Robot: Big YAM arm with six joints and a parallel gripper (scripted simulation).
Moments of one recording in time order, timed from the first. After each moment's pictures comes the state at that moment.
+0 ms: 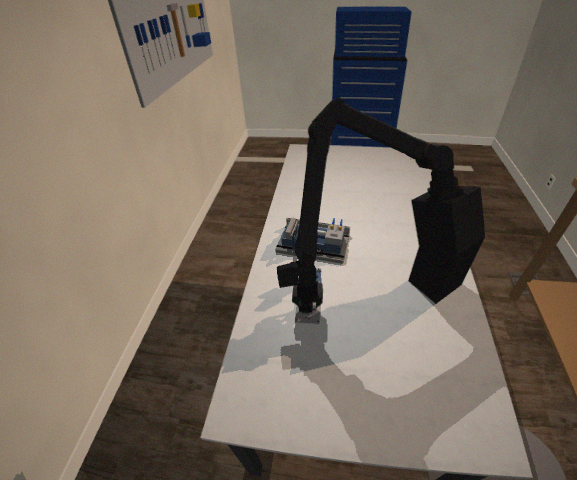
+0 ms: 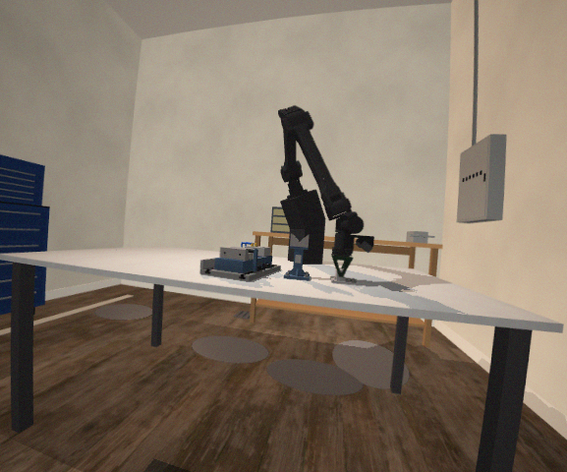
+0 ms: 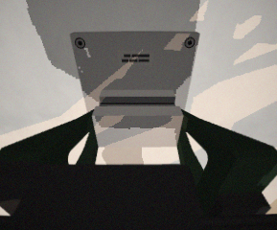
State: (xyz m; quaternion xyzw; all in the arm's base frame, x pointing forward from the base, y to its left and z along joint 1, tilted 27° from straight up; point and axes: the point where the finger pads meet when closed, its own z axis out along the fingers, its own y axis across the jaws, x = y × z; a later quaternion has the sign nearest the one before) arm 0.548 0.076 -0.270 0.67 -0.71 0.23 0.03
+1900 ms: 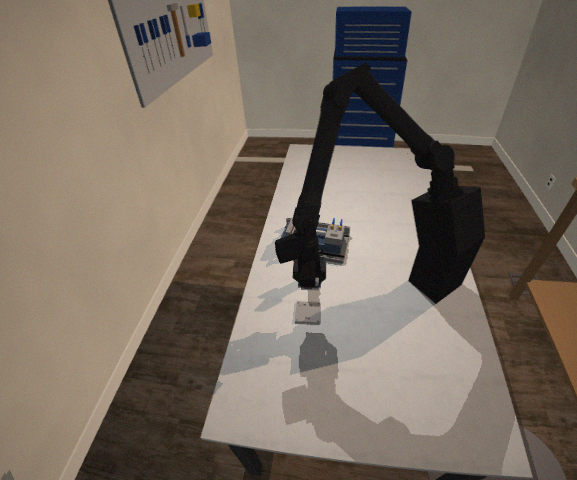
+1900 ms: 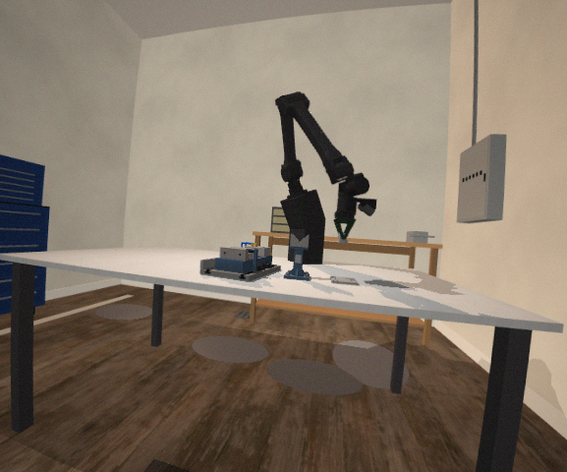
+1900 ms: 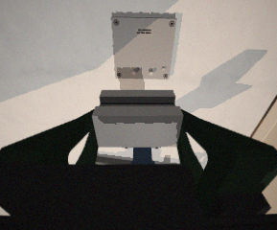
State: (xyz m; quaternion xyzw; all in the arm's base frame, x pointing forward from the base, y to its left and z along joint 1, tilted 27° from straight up) arm 0.506 0.125 -0.154 0.67 -0.70 0.23 0.04
